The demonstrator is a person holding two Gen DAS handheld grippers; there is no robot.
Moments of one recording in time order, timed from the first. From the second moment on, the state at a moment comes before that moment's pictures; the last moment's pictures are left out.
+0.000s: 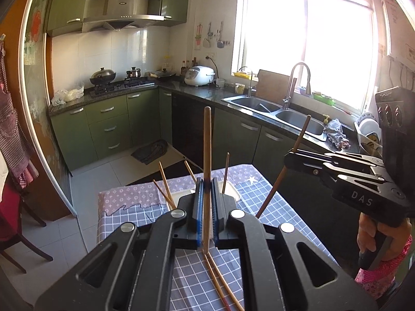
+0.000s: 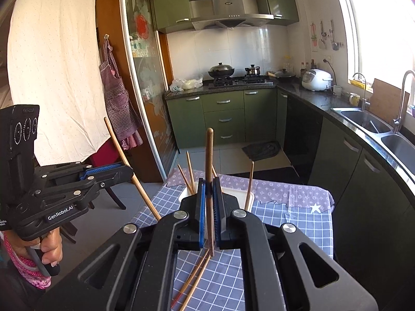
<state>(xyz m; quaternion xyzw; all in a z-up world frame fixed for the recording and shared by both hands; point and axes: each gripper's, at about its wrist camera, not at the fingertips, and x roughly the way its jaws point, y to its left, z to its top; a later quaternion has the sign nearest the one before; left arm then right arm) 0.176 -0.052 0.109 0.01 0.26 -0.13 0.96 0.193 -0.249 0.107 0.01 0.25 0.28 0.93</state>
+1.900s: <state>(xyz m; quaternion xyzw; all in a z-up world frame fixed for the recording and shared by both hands) 0.217 -0.073 -0.123 -0.05 0.52 -0.10 0.85 0.188 -0.303 -0.153 0.05 0.44 0.13 0.89</state>
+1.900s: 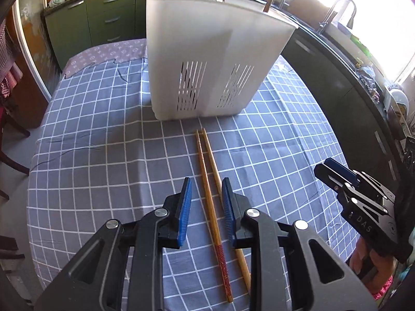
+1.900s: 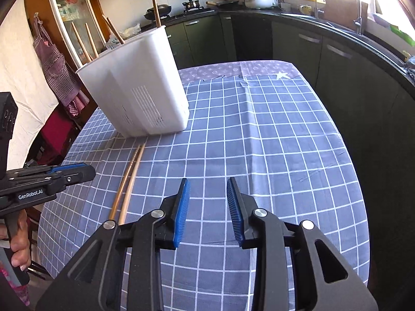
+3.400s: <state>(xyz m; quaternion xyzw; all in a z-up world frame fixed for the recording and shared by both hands) 0.215 -0.056 -0.103 -0.04 0.48 -0.06 0.87 0.203 -0.277 -0.154 0.04 0.46 0.17 0.87</state>
